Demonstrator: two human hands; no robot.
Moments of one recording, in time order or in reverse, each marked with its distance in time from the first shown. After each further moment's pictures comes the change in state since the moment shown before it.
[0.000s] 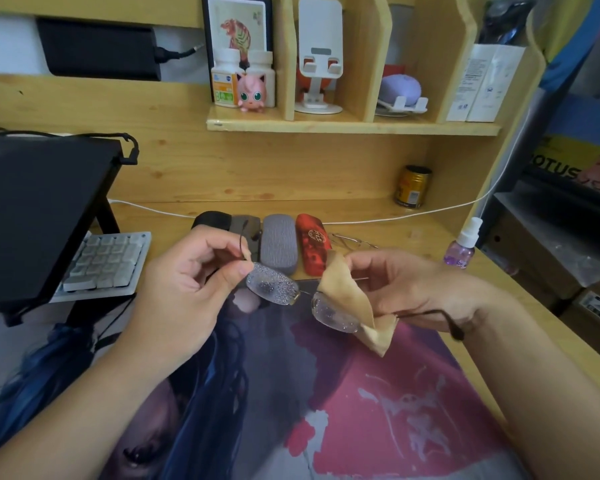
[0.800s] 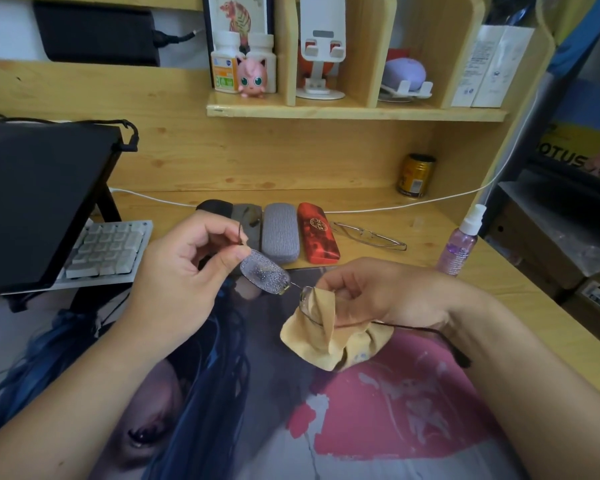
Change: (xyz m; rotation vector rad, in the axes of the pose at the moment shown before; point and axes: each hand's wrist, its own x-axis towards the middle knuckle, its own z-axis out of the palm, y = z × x) left_hand 0.000 0.000 -0.006 0.127 0.019 0.008; right_hand 0.007 -0.003 0.032 -0.163 0.011 0.217
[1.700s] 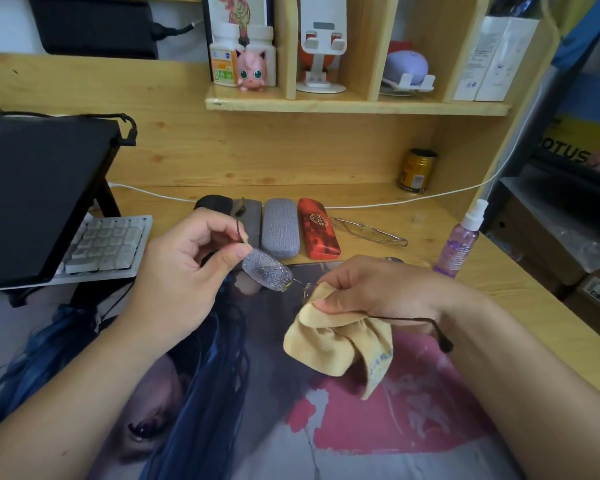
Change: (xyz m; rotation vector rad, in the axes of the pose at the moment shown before) left_hand 0.001 -0.003 0.000 0.005 -0.028 -0.014; right_hand 0.003 -0.002 0.005 0.011 0.009 -0.024
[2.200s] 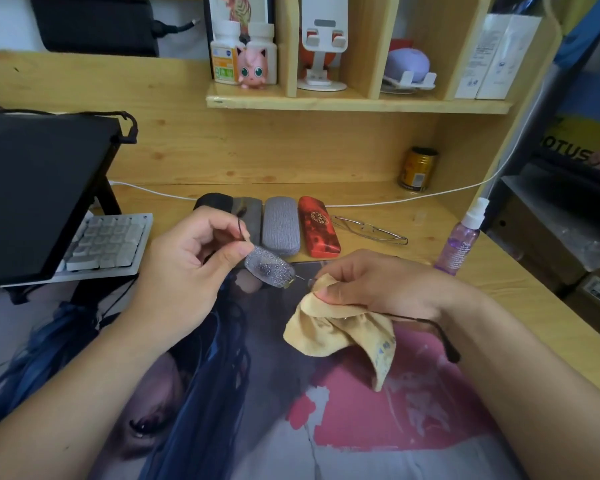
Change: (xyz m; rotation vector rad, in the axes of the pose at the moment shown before) left_hand 0.000 -0.001 0.002 -0.032 -0.005 -0.046; right_hand 0.001 0.000 -0.001 -0.034 0.084 -0.009
